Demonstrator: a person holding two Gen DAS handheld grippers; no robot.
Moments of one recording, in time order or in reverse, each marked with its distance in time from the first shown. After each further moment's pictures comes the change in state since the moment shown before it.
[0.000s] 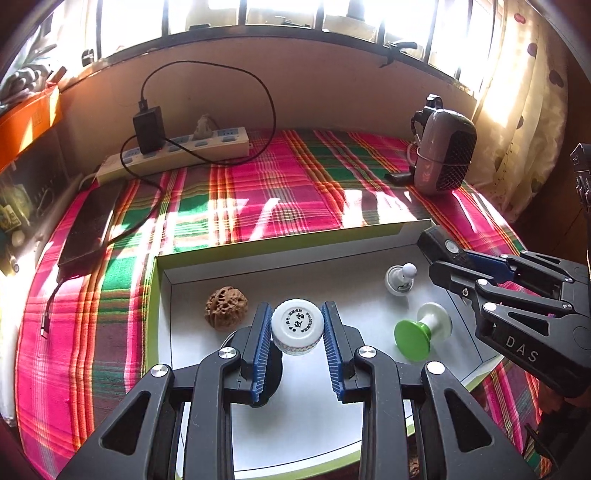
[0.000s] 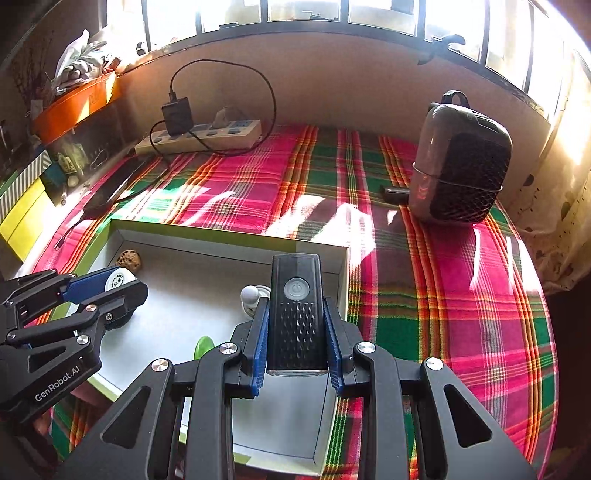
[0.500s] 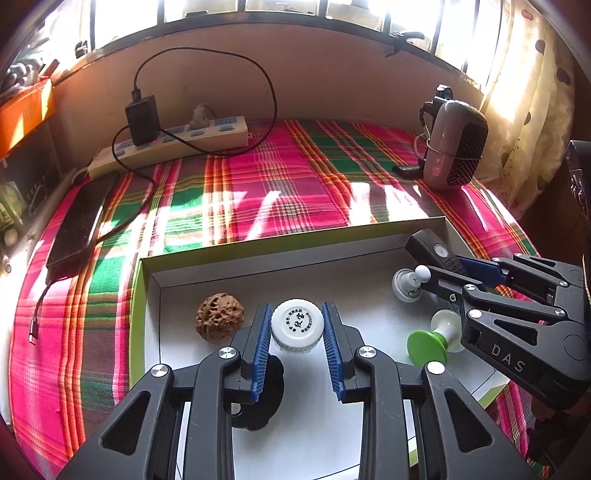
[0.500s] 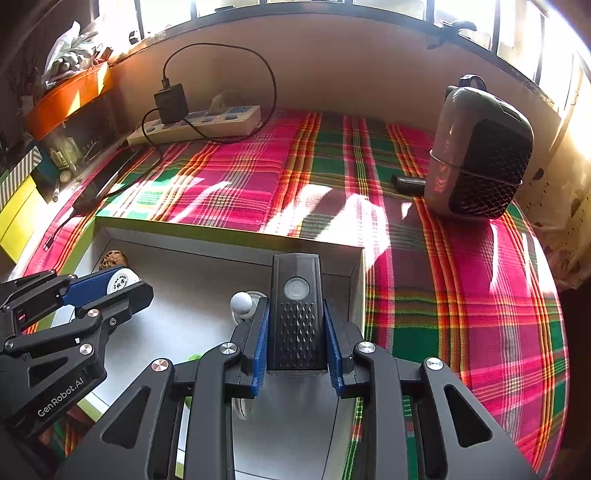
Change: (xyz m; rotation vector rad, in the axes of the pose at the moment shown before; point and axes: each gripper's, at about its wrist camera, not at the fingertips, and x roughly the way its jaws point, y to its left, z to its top) left arm 0.018 0.002 0.005 -0.005 0.027 0.008; right arm 0.025 0.003 0.004 0.001 0.045 0.009
